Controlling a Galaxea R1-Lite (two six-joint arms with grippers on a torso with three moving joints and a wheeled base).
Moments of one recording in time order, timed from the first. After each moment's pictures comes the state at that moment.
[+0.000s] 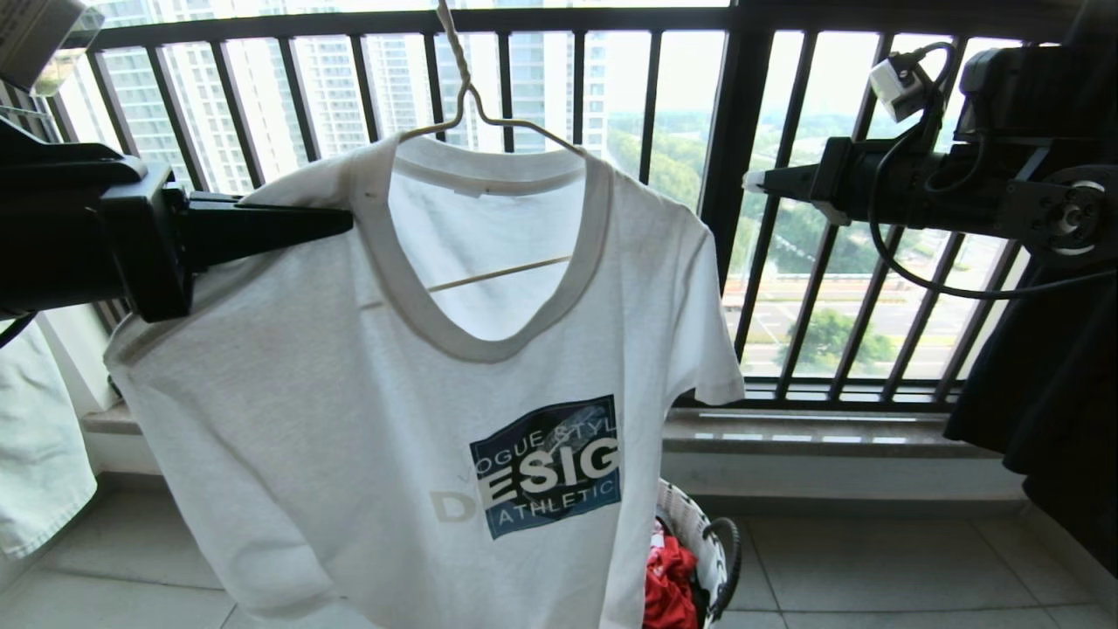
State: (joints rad) left arm -0.12 1.29 -1.10 -0.16 -0.83 0.04; right arm 0.08 1.89 -1.64 -0.20 0.67 0.35
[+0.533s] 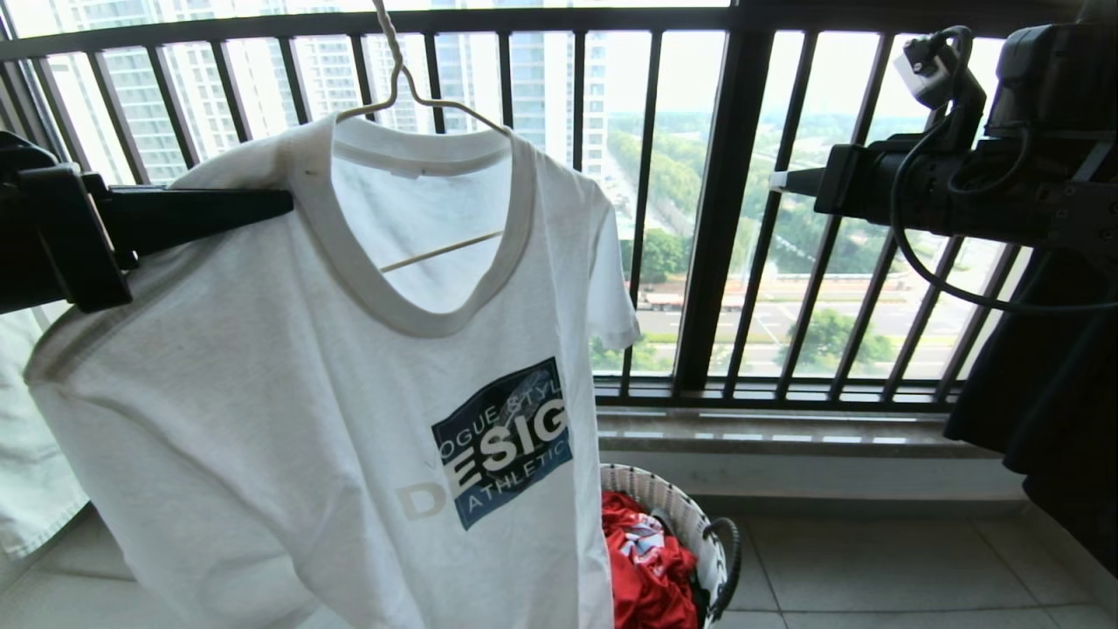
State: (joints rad) left arm -0.12 1.17 -1.05 -0.16 -0.64 -0.09; right arm 0.15 1.73 -1.48 -0.19 0.34 0.18
